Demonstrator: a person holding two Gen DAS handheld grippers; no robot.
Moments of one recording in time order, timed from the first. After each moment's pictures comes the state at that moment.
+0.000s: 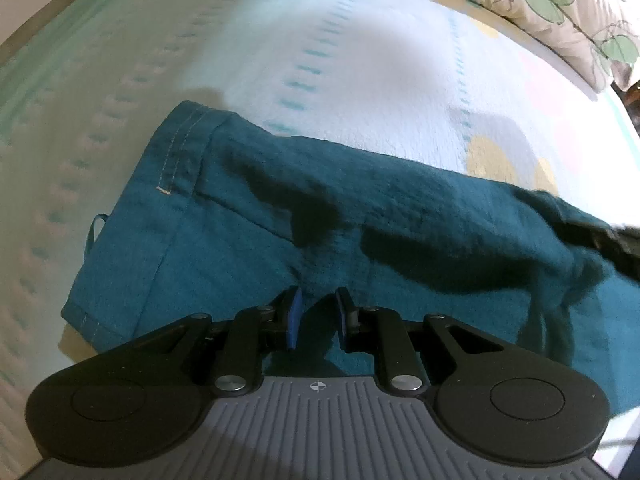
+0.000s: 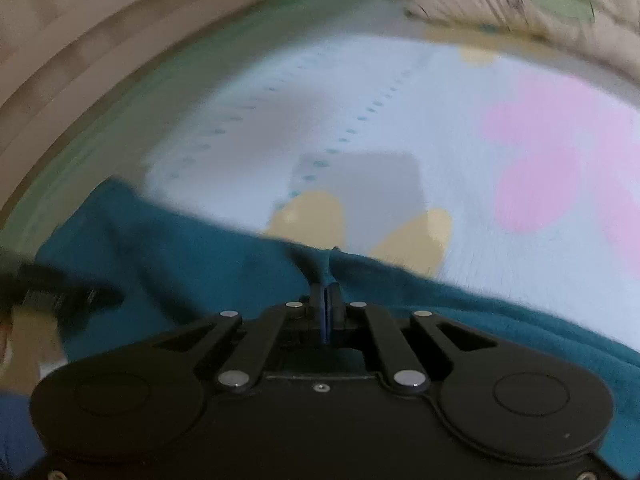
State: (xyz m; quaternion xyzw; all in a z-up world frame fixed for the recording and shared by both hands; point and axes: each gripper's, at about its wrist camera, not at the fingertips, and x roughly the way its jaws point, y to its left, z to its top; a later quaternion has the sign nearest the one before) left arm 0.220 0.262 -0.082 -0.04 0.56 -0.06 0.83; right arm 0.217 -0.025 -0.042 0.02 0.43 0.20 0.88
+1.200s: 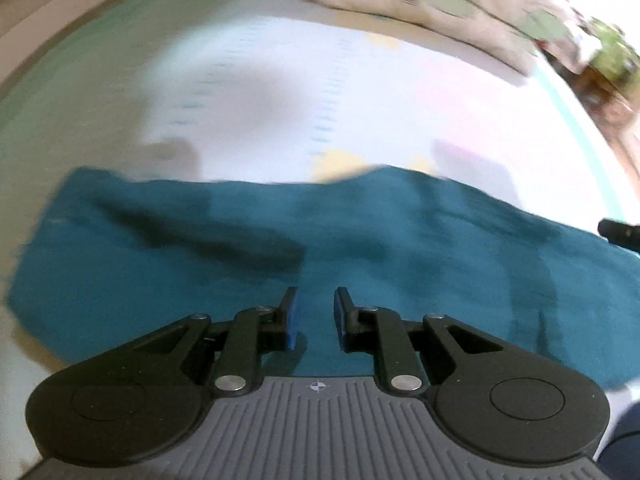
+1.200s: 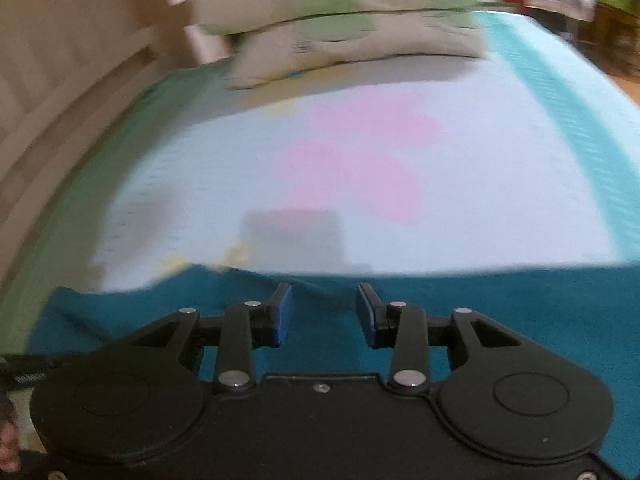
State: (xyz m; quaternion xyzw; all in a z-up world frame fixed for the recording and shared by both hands) left arm 0.179 0.147 -0.033 0.00 0.51 -0.12 0.85; right arm 0.148 -0.195 0.006 0.16 0.42 -0.03 0.89
